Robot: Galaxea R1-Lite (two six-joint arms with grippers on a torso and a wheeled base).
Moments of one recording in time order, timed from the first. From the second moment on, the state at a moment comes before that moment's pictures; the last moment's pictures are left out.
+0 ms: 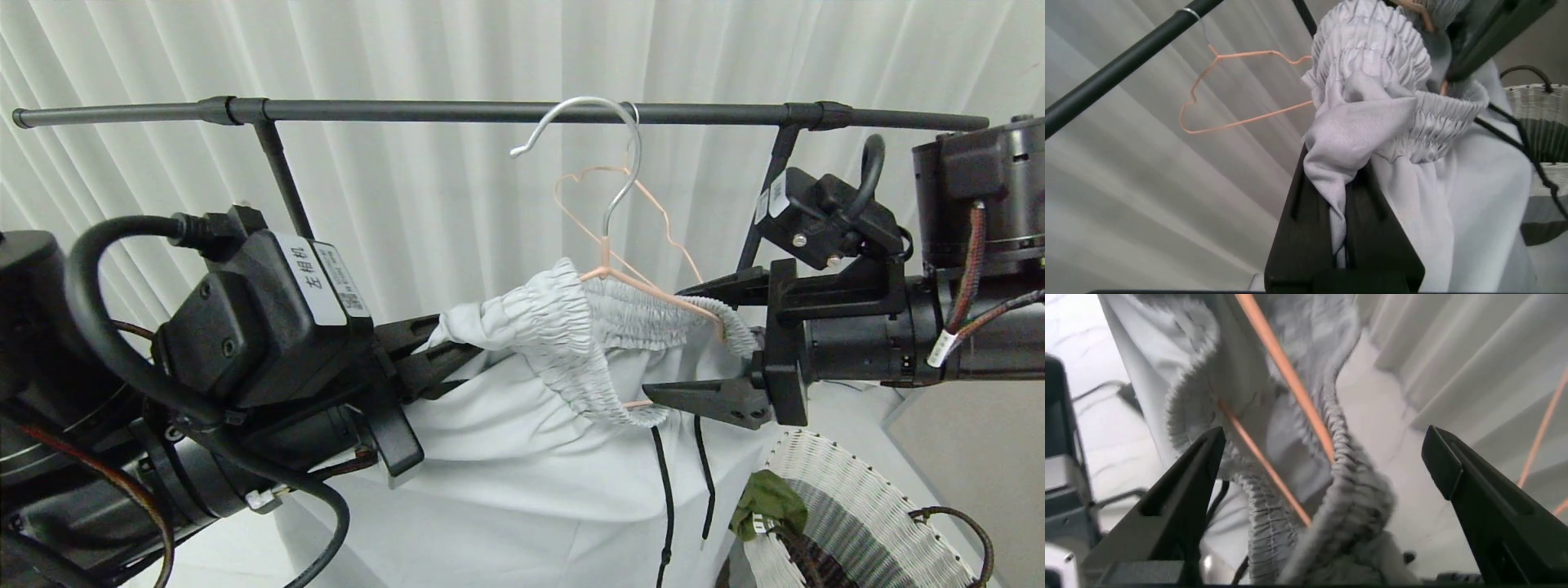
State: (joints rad) left arm -0.70 1.35 -0.60 -0.76 -0.21 0.61; right arm 0.70 1.51 -1.13 0.02 0.42 -0.34
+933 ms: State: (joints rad) left arm -0.71 1.34 -0.58 -0.76 -0.21 0.61; right arm 0.71 1.54 -1.13 -0.07 0.36 -0.42
